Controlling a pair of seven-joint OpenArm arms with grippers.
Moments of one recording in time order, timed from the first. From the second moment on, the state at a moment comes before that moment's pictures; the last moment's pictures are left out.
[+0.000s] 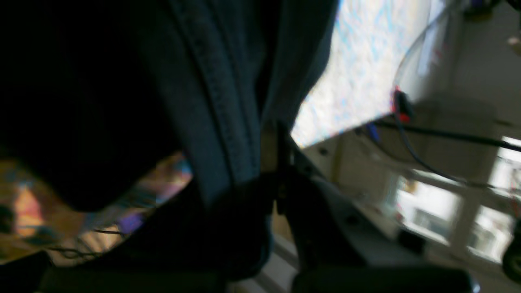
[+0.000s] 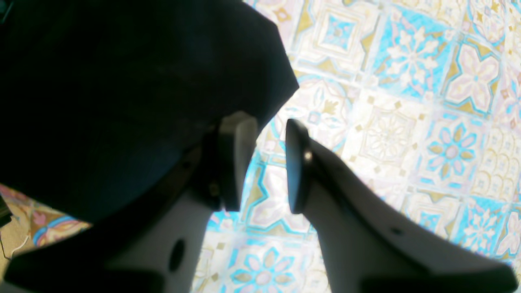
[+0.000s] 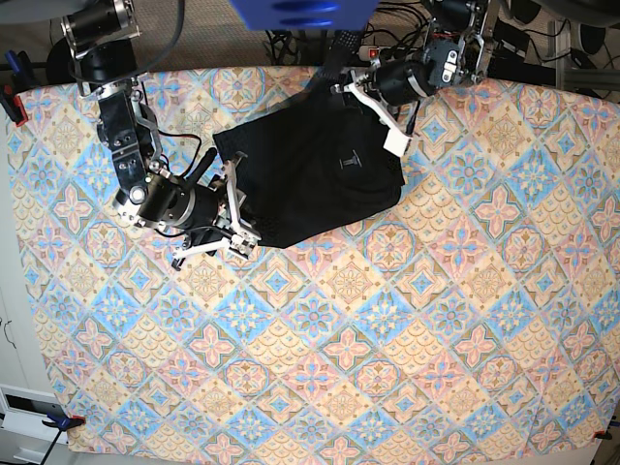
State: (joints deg) left arm 29.8 -10.5 7.9 103.3 -50.6 -4.9 48.4; right arm 1.9 17.8 -14.6 99.9 9.6 41.3 -53.5
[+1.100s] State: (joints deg) left arm 25.5 -18.6 -3.8 106.0 -53.3 -5.3 52.4; right arm 1.8 17.8 -14.6 100.0 9.6 41.3 -53.4
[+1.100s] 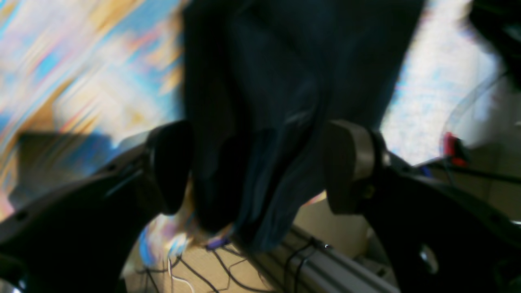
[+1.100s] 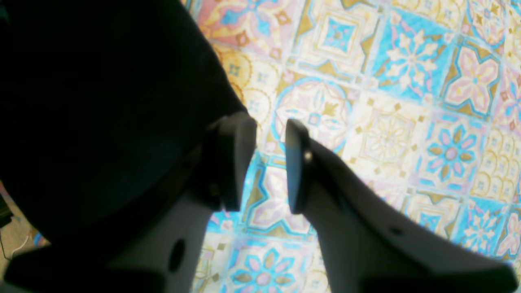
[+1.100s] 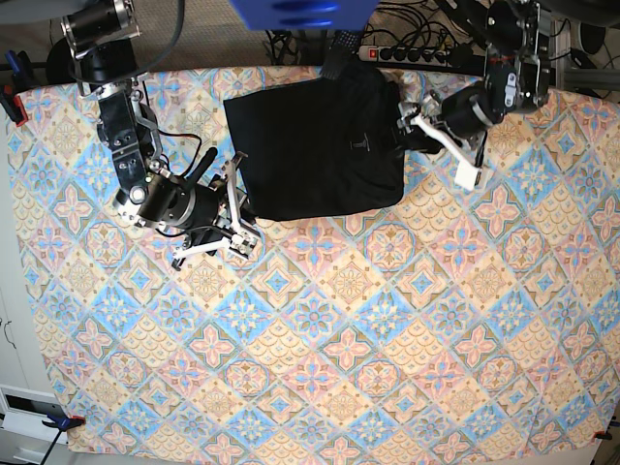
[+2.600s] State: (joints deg) left arm 3.8 -14.6 6.5 83.9 -49.3 -5.1 54.6; right arm 2.1 17.8 -14.7 100.0 9.6 41.3 -53.4
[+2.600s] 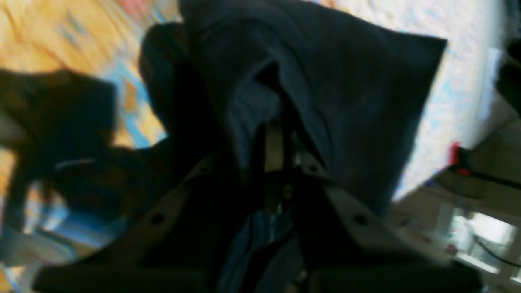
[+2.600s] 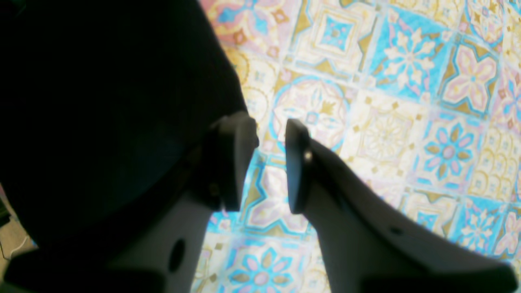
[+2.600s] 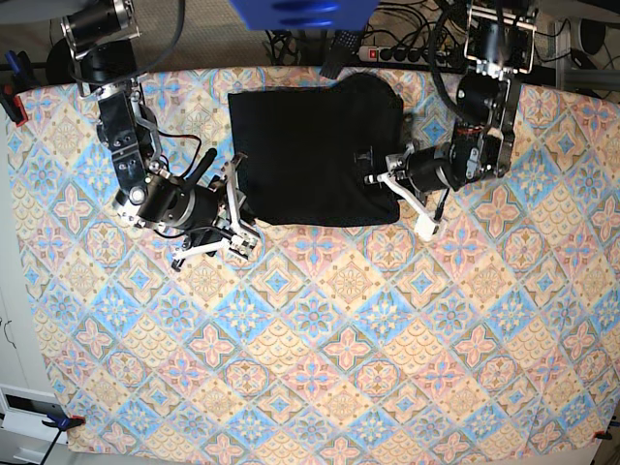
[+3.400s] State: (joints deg) left arm 24.3 -17.3 -2.9 109.8 -54.1 -5.1 59.2; right arm 3.2 17.6 -14.9 96.7 9.5 41.4 -53.6
